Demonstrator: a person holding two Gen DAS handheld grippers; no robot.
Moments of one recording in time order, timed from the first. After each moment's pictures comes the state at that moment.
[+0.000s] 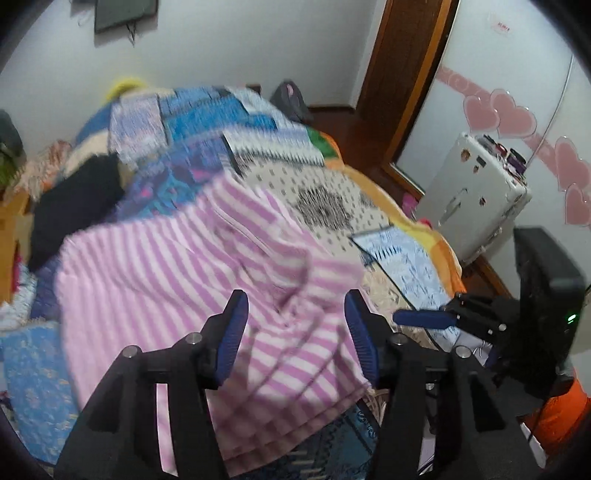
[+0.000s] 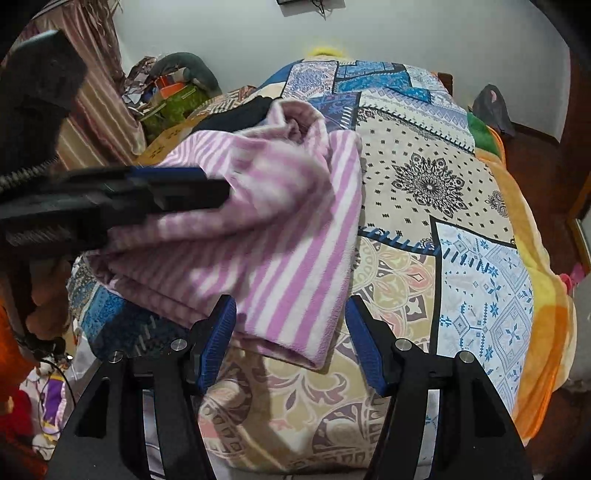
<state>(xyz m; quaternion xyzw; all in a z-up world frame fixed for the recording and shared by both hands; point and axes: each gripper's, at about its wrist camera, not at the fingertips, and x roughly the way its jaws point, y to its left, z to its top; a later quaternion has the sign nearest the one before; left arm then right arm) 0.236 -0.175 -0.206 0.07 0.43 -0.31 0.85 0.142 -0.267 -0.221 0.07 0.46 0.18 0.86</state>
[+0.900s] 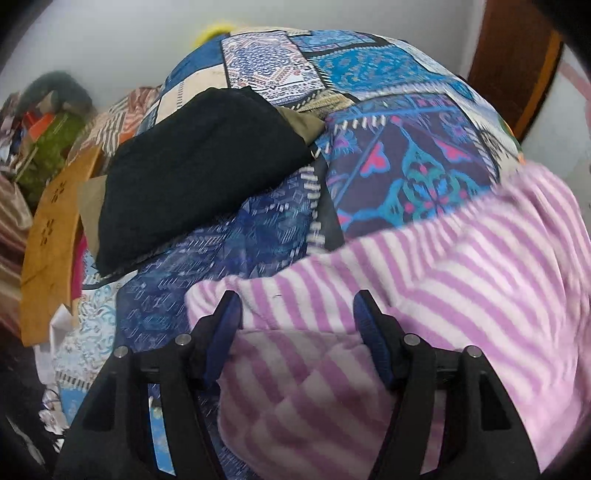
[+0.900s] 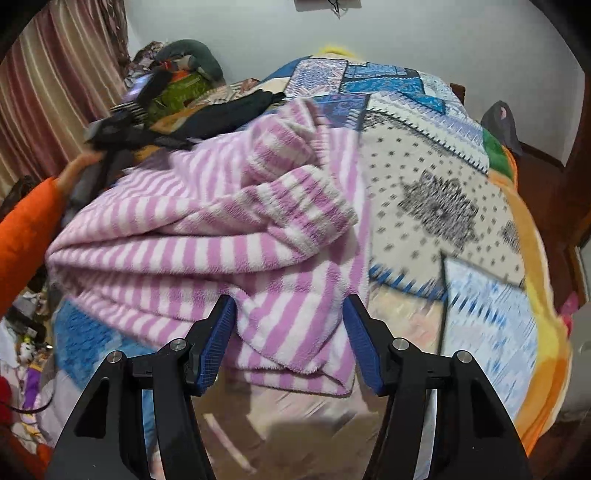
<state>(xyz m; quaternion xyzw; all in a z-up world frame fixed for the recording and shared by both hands) 0.427 -0.063 -0.307 0.13 0.51 -0.13 0.84 0.194 -0.262 -0.240 0.02 0.47 0.18 0.87</state>
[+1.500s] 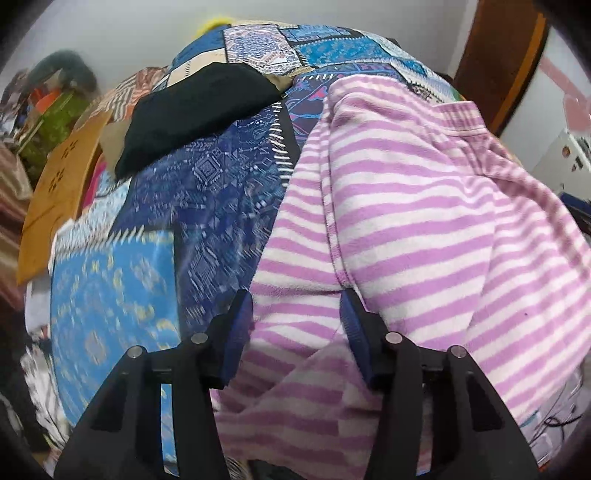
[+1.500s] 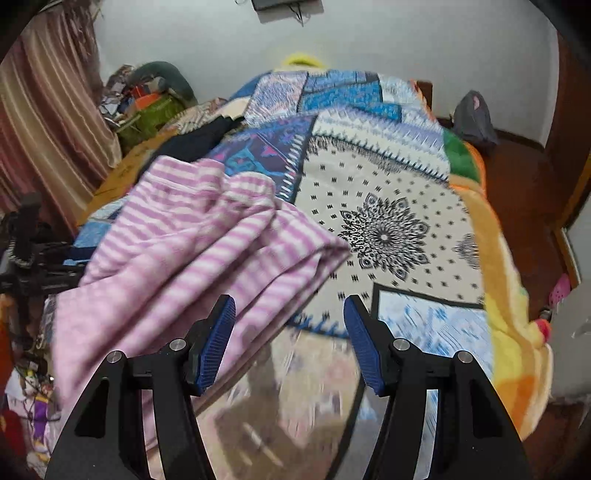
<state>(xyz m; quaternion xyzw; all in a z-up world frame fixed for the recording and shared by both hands) 0.285 -0.047 -0.291 0.08 0.52 -0.14 0.84 0.201 -0.312 -0.209 0.06 0.46 0.14 0.88</state>
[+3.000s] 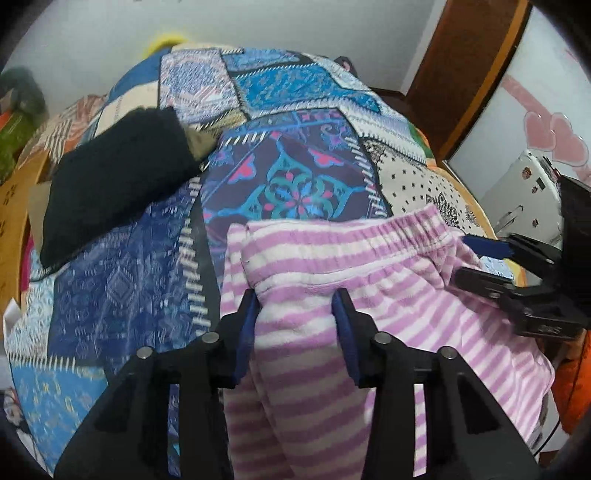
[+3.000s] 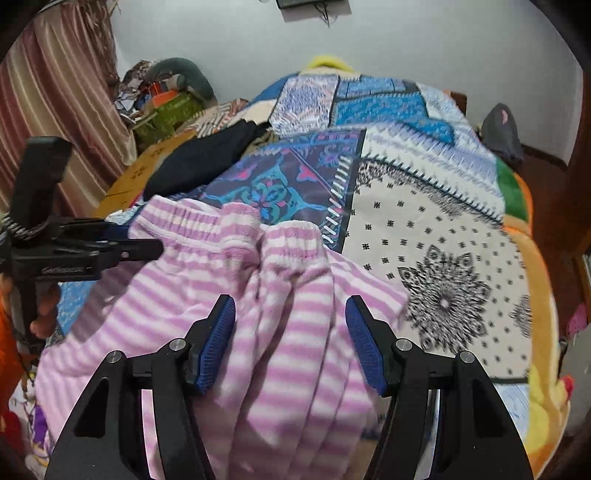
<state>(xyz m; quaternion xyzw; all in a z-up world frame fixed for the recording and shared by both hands) 0.377 -0.109 -0.273 0.06 0.49 -0.25 0.83 0.286 -0.266 -0.234 0.05 0.45 0.18 0.87</state>
